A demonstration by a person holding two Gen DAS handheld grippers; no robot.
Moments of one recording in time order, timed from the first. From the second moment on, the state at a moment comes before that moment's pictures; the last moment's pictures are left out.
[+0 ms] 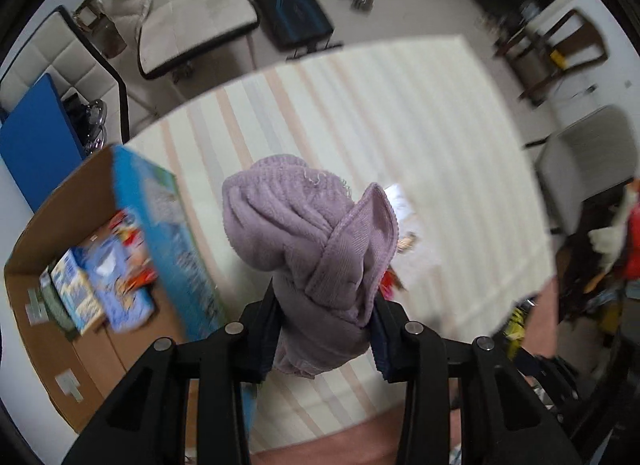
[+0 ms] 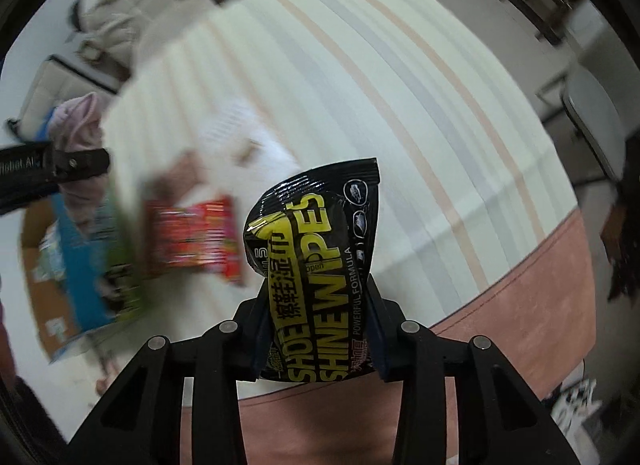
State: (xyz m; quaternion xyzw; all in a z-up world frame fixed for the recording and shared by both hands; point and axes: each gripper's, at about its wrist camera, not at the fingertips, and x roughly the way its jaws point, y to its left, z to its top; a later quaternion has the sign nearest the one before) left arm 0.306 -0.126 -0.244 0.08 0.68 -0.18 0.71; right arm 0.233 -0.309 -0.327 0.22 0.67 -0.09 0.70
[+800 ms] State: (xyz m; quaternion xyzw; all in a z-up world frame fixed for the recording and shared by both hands) left arm 0.275 0.222 -0.245 -0.16 0.71 0.00 0.69; right arm 0.296 0.020 -0.254 0.12 0.68 0.21 0.69
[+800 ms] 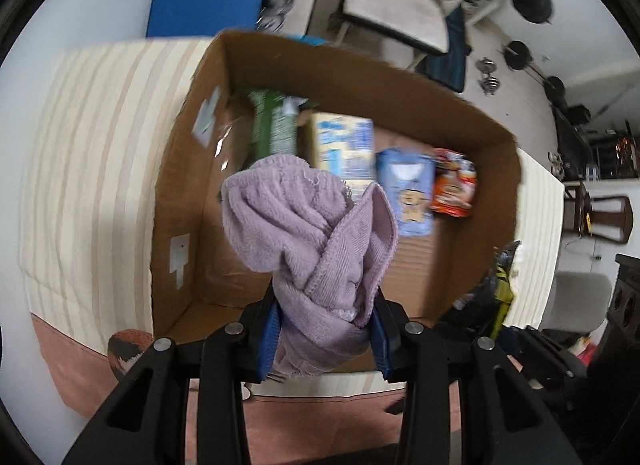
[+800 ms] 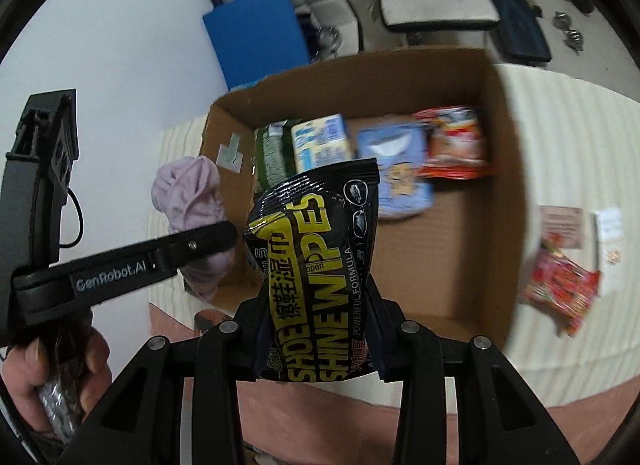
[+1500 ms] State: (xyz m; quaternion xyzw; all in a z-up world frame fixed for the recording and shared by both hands) left arm 0.290 0.251 -0.320 -0.14 0.77 0.04 0.62; right arm 0.317 0.100 -0.370 0.10 0.75 0.23 0.62
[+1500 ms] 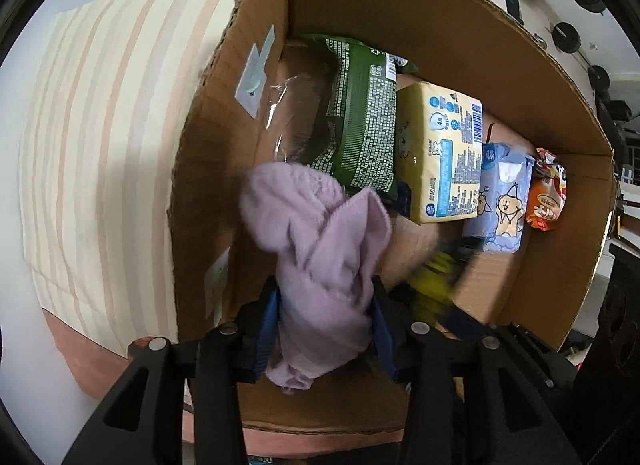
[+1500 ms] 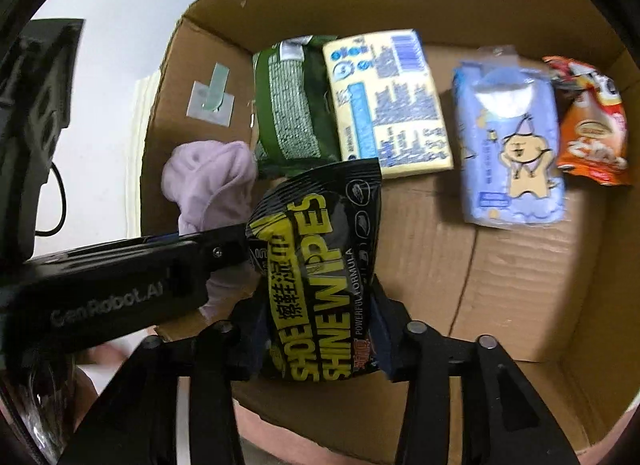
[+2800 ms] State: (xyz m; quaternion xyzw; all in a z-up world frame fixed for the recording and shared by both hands) left arm 0.204 0.183 -0.228 -0.03 0.64 0.04 0.77; right arm 0.245 -0.005 -0.276 -0.02 0.65 0.09 0.75
